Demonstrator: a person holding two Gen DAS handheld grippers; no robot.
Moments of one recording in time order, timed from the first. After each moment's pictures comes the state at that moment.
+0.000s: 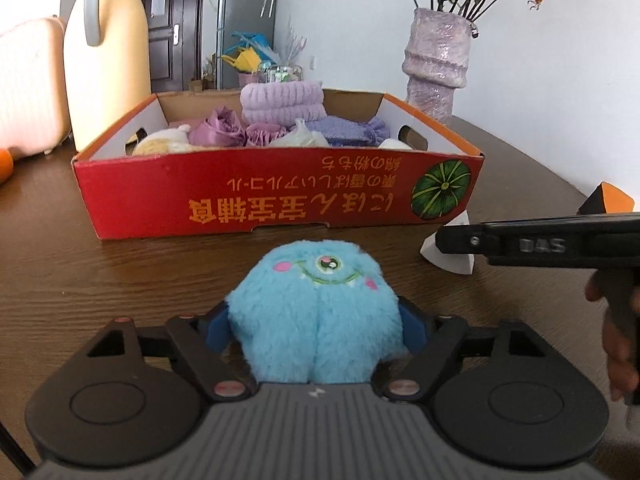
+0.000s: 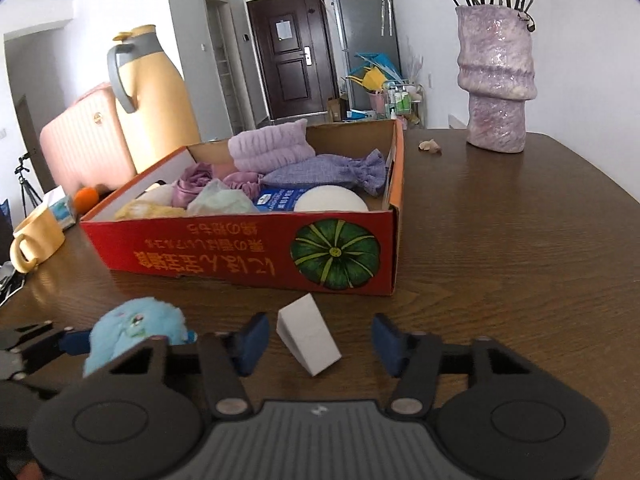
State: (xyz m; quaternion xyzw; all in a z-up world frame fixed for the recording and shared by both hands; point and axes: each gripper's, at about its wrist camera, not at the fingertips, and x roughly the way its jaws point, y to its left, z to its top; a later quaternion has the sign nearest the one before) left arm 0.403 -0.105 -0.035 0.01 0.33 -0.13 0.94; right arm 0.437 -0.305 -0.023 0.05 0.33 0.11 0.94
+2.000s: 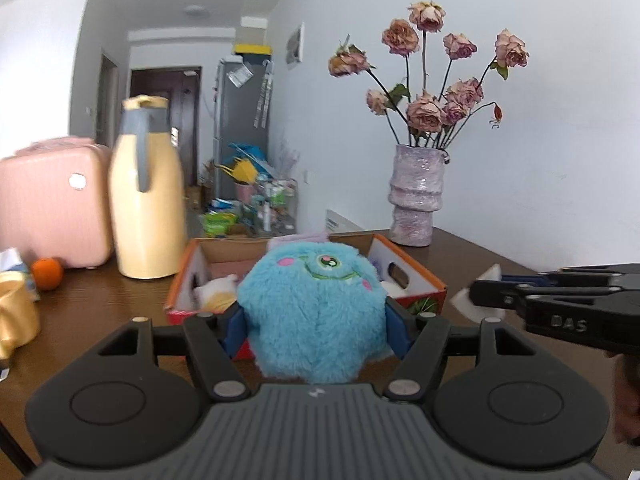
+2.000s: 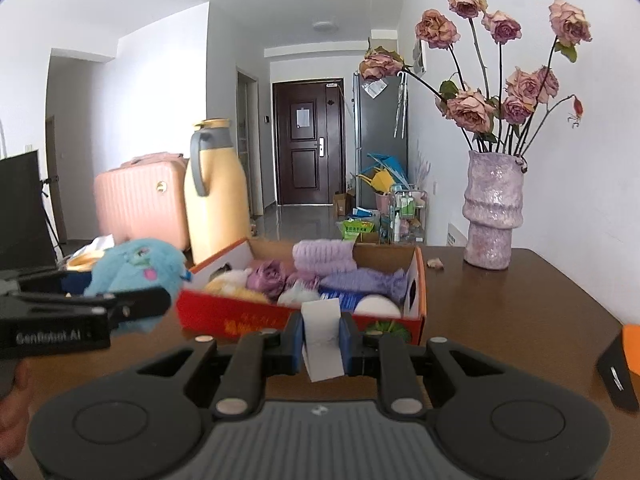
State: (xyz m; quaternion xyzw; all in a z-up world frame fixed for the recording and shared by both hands) left arm 0.345 -0.057 0.063 0.00 0.17 -0.16 0.97; right arm 0.313 -0.260 0.059 0.00 0.19 0.11 0.98
